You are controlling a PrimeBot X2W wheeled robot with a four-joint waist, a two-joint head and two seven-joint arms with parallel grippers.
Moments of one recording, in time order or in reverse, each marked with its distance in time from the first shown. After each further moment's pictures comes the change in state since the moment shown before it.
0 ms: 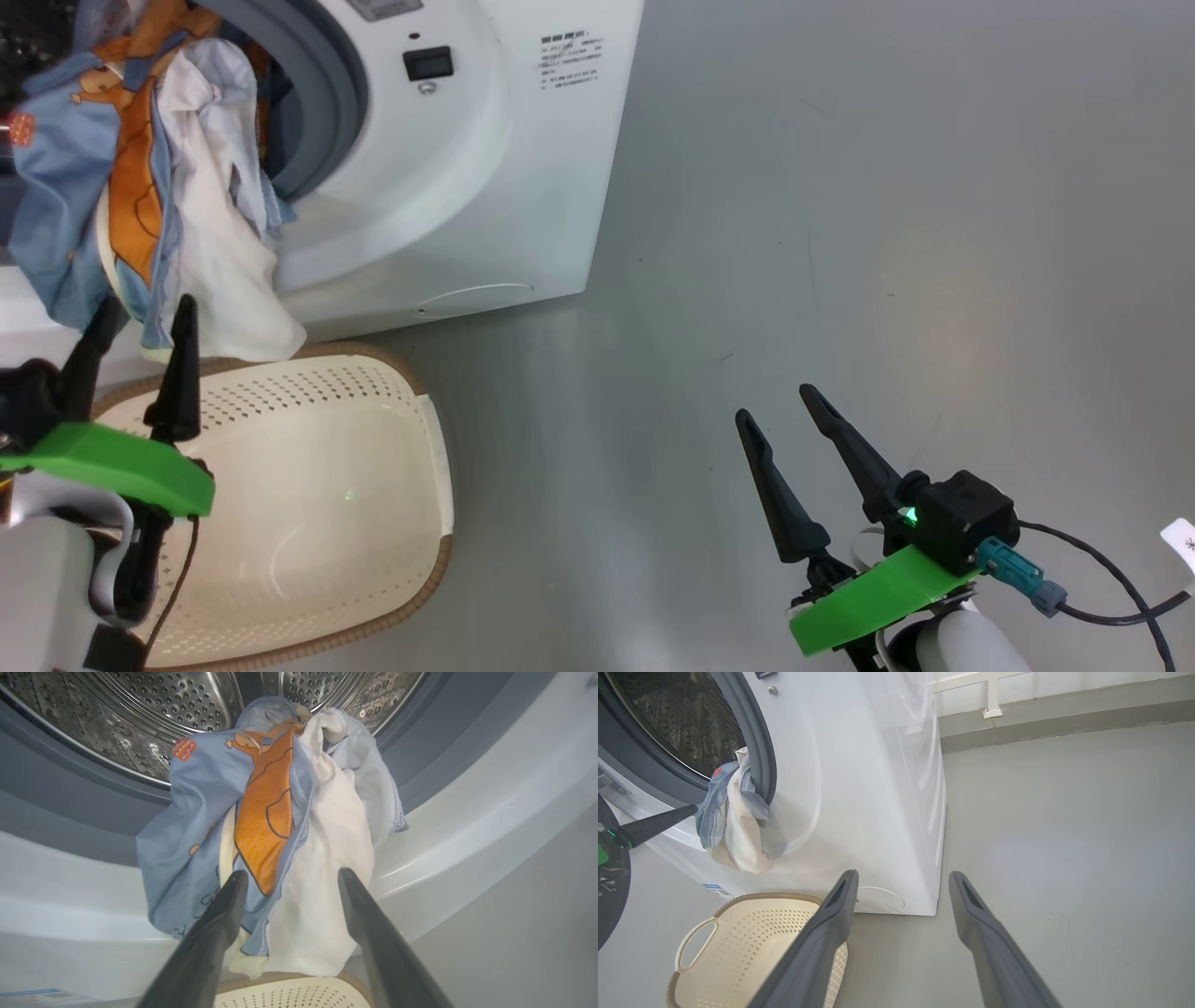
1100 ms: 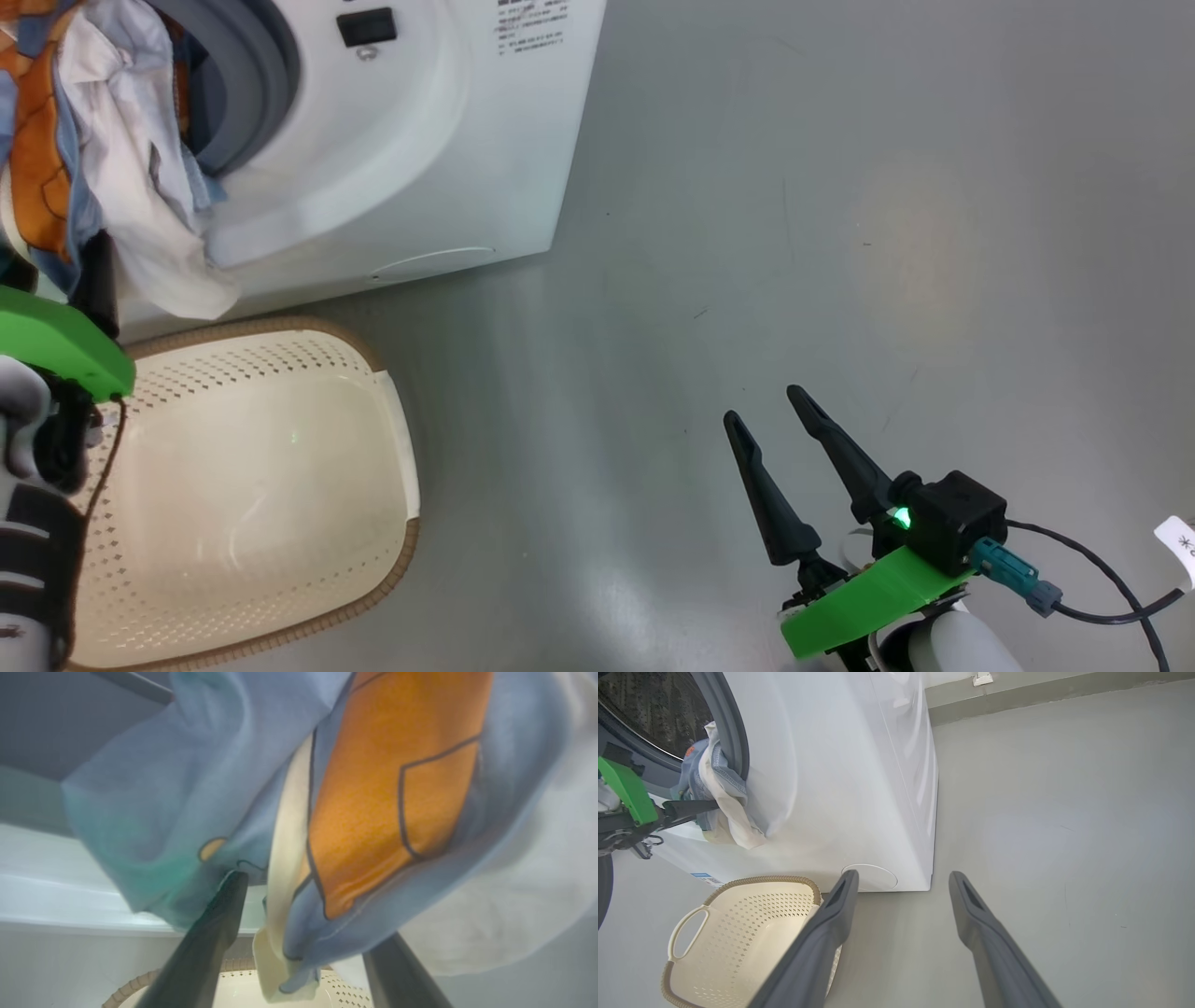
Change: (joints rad) left arm -0.377 0.024 -0.046 0.465 -0.143 0.005 0.172; right arm -0.002 0.000 0.025 -0.006 0.028 0.000 0.000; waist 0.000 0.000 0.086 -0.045
